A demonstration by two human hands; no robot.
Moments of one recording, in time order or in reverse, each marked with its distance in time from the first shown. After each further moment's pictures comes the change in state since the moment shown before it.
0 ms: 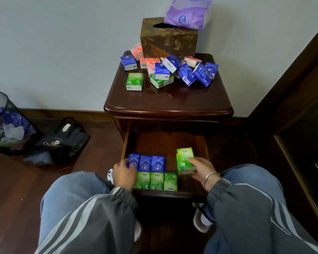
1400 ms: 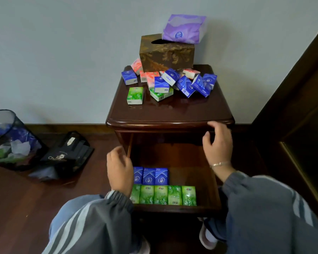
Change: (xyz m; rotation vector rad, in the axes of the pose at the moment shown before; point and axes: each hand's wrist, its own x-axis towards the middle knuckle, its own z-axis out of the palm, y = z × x) left_hand 0.014 0.036 -0.031 -0.196 0.436 0.455; right_hand -0.001 -0.095 -0.009 -0.677 0.621 -1.249
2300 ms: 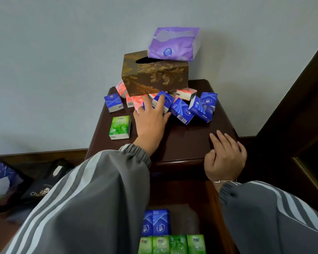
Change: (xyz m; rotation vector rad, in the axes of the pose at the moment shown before) left_hand 0.171 0.165 0.148 0.629 -0.198 0.579; right_hand 0.057 0.046 0.074 -0.332 0.151 0.006
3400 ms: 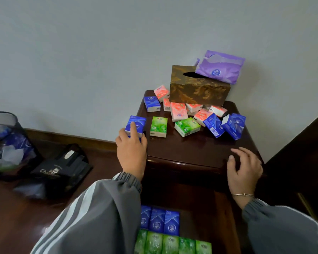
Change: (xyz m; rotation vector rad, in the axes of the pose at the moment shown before) left_hand -0.103 -0.133 -0.010 -0.327 0.271 -0.483; right_hand 0.005 -0.047 -0.034 0.216 -0.133 0.070
